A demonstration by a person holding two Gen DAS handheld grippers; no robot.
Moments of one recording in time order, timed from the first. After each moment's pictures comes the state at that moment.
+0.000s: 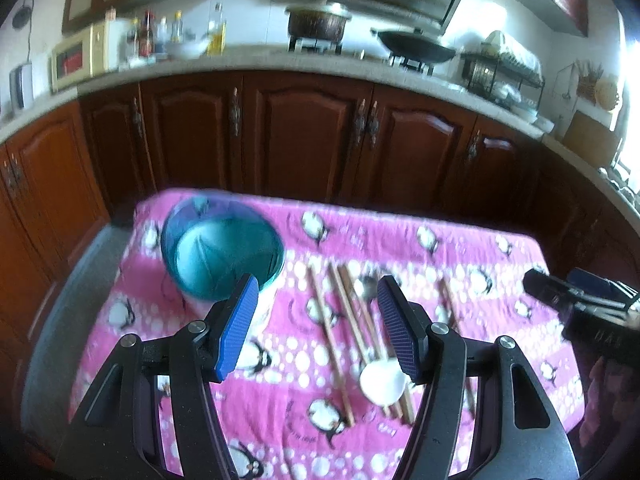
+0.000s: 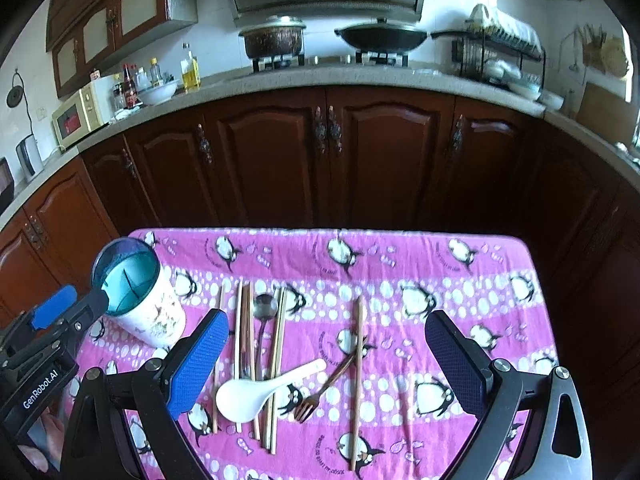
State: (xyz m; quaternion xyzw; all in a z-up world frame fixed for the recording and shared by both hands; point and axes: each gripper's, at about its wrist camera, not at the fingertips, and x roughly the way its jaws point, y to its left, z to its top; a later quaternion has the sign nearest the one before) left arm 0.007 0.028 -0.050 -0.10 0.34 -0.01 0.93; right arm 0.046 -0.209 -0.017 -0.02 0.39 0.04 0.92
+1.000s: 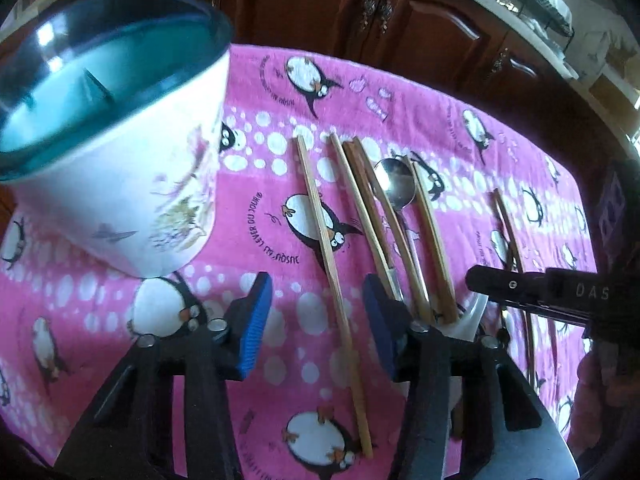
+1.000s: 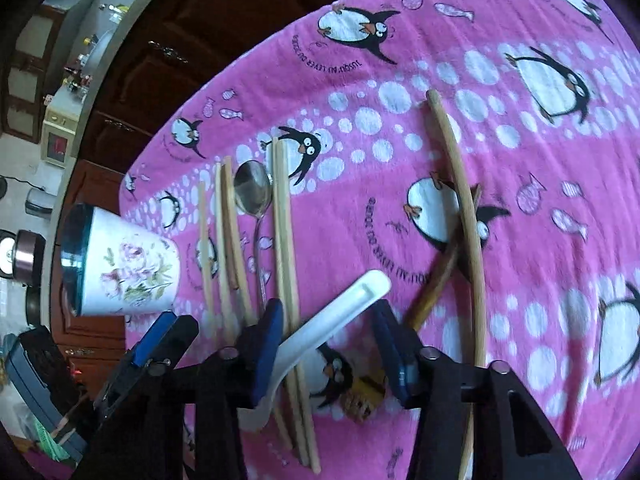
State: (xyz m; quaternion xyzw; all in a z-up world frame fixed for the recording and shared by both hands) left arm 0.090 0.002 -0.192 -0.12 0.48 -0.04 0.87; right arm 0.146 -0.220 -0.196 0.18 0.60 0.13 0.77
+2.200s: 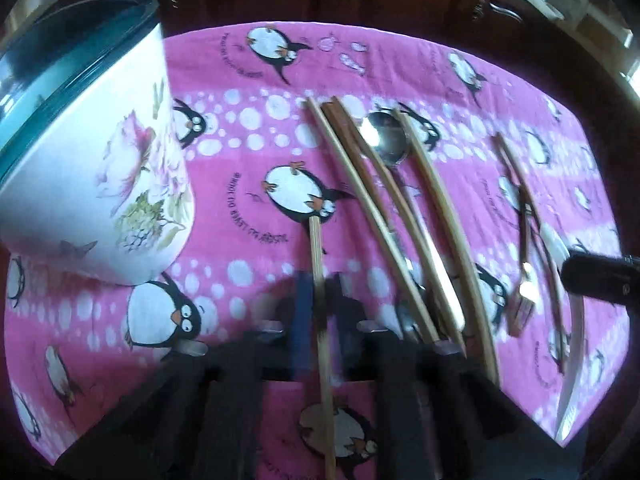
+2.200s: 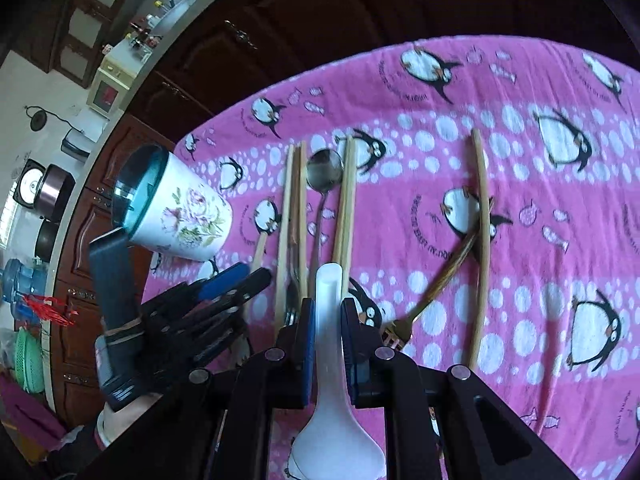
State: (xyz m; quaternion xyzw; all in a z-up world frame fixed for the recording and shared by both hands) left arm 0.089 -0.015 -0.195 -0.04 0.52 -0.08 0.85; right arm 0.097 -0.218 -0.140 0.12 0.56 0.22 0.79
